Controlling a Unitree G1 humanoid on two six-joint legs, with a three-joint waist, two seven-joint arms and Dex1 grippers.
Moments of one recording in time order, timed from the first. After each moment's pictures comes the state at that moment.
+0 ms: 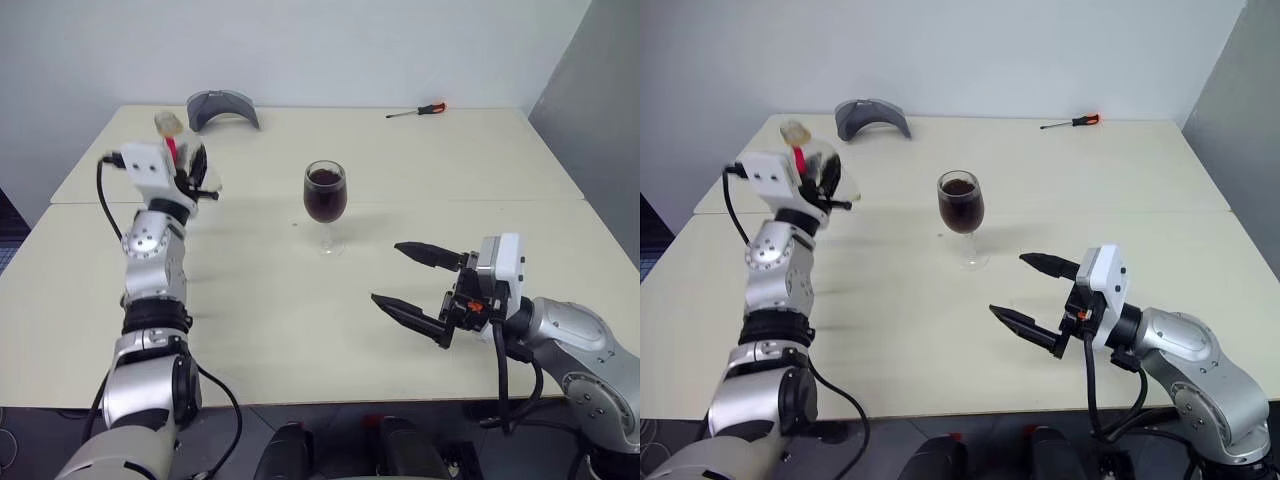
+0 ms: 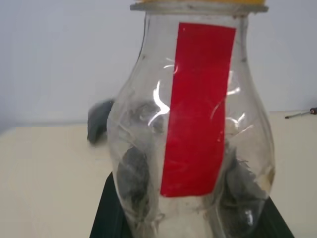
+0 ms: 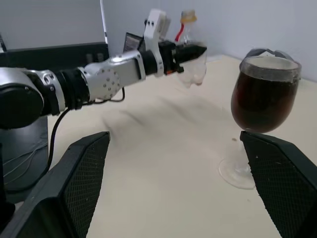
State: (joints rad) left arm -0.71 0.41 0.32 0.70 -0.24 -0.19 -0.35; right arm -0.10 -0.55 -0.05 -0.75 0.66 0.59 0.71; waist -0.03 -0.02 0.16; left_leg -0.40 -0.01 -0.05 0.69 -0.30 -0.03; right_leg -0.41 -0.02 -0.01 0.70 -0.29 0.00
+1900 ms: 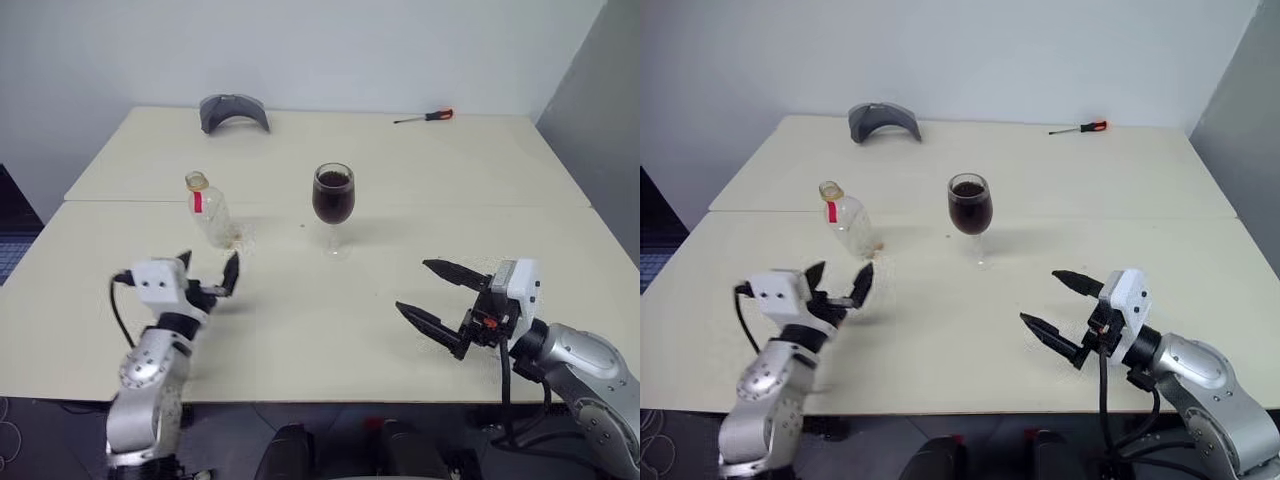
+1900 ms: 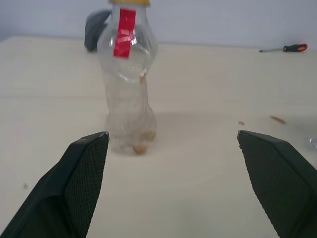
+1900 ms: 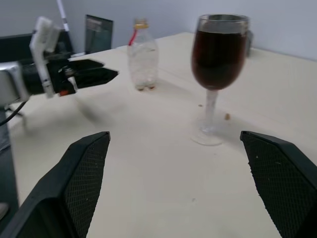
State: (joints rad) left arm 0.04 0.24 0.21 -0.35 -0.31 0.31 -0.15; right arm 0.11 -0.56 -0.10 -0.72 0.60 0.50 0.57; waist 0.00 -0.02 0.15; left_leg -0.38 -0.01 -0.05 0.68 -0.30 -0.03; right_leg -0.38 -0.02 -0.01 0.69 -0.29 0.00
